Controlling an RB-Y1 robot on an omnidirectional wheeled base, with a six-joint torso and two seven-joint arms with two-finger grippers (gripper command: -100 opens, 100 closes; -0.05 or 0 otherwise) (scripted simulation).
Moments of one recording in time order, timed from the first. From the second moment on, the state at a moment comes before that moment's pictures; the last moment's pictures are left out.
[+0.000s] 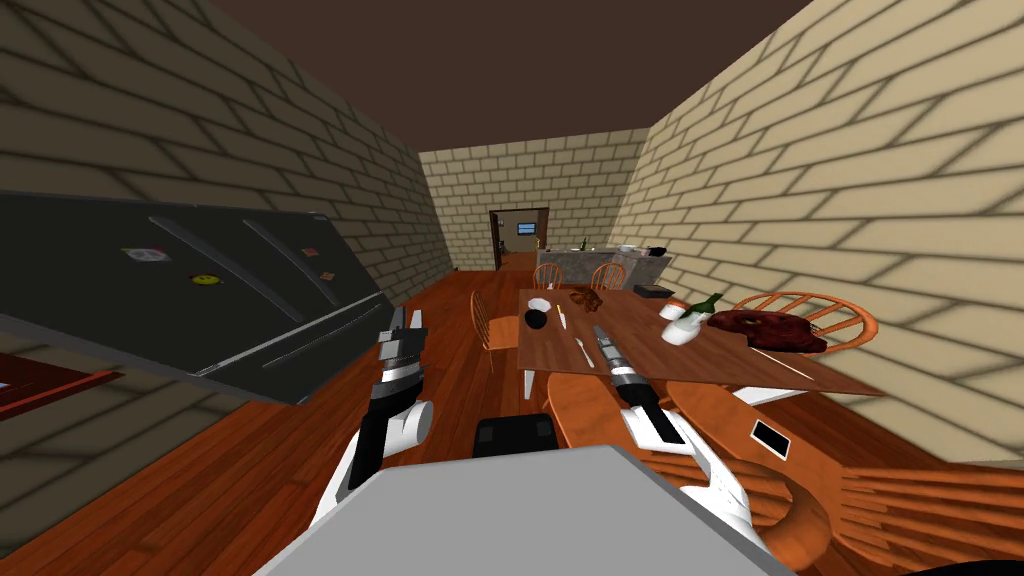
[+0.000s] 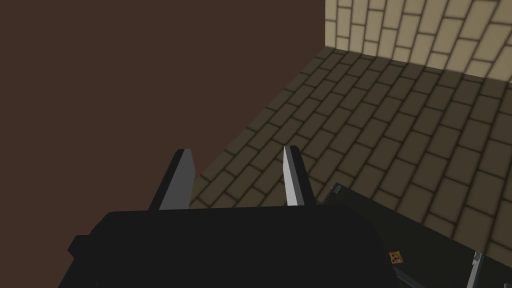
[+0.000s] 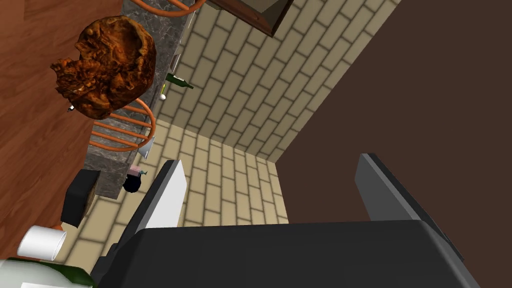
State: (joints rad) left arm 0.46 -0.03 0.03 -2.22 -0.04 -0.50 0.08; right arm 0.47 -0.29 -0.18 -1.80 0.05 -0.29 0.13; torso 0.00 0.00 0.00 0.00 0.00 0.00
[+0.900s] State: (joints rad) left arm 0.46 -0.03 0.03 -2.22 -0.04 -0.50 0.08; right arm 0.57 -0.48 -0.13 -1.63 0.05 -0.20 0.19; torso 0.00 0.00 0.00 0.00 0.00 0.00
